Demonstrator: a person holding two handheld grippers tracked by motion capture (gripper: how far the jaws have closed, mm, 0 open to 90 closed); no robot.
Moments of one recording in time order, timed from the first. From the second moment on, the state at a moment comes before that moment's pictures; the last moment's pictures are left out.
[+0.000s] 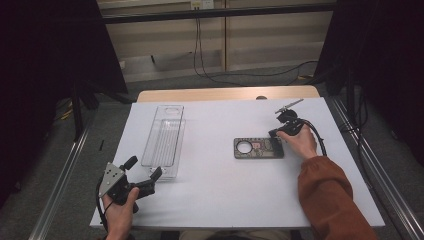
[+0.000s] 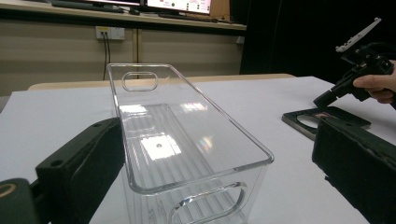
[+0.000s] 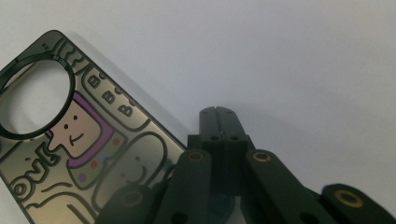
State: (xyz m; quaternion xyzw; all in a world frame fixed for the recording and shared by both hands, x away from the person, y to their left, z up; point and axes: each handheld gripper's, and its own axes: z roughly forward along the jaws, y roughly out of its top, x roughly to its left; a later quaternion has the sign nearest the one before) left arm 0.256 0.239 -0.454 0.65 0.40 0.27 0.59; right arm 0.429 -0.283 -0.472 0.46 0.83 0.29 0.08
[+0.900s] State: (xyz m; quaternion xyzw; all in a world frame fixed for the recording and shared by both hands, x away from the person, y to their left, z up) left arm 0.256 0.239 -0.454 0.65 0.40 0.27 0.59; right arm 0.411 -0.295 -0.474 0.46 0.83 0.30 0.09
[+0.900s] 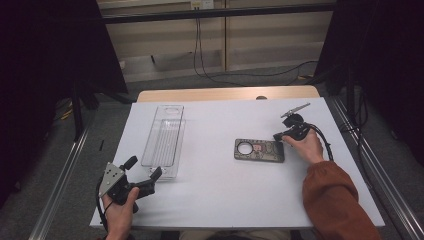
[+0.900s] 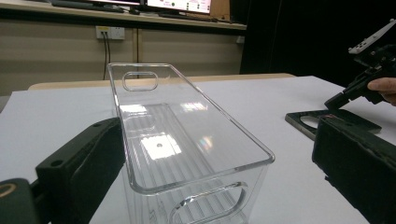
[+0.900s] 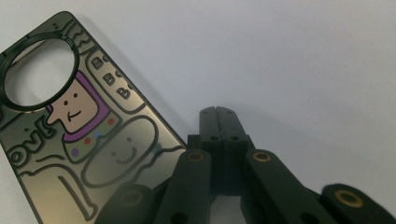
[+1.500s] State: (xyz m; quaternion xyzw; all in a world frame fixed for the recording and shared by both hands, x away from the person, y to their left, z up) left arm 0.256 0.239 -0.454 0.65 0.40 0.27 0.59; right arm 0.401 -0.298 -0.475 0.46 0.83 0.31 0.09
